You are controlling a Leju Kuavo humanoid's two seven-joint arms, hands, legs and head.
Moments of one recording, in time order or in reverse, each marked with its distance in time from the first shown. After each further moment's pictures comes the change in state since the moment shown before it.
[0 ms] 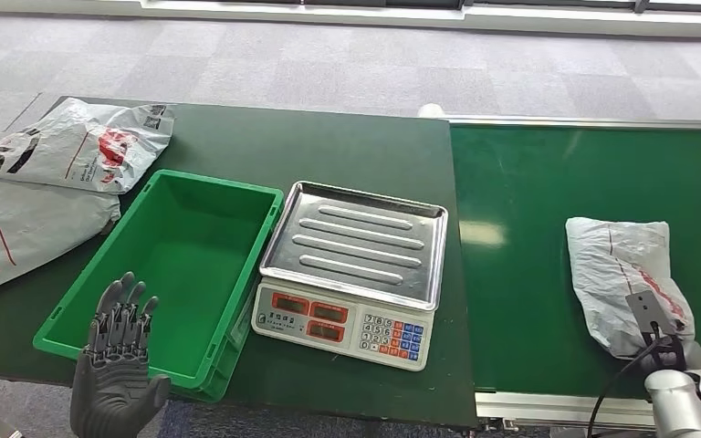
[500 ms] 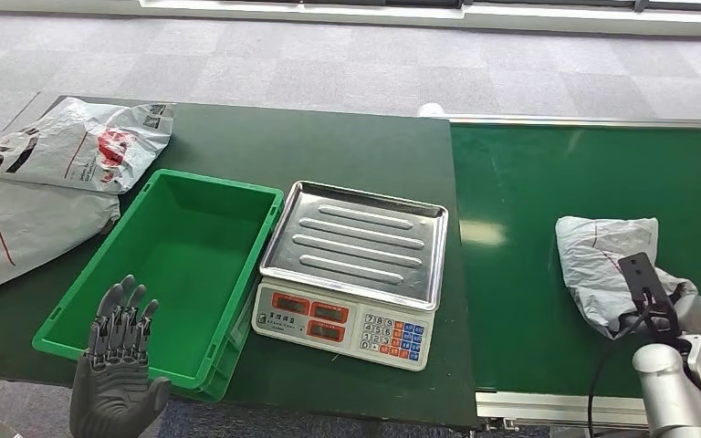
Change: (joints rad) left arm 0.013 0.010 -0.010 -0.008 -0.001 0.016 0.002; right arm 0.071 0.024 0.176 -0.338 -0.054 -0.078 0.091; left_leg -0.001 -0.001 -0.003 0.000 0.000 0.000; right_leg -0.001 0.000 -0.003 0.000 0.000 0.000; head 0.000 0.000
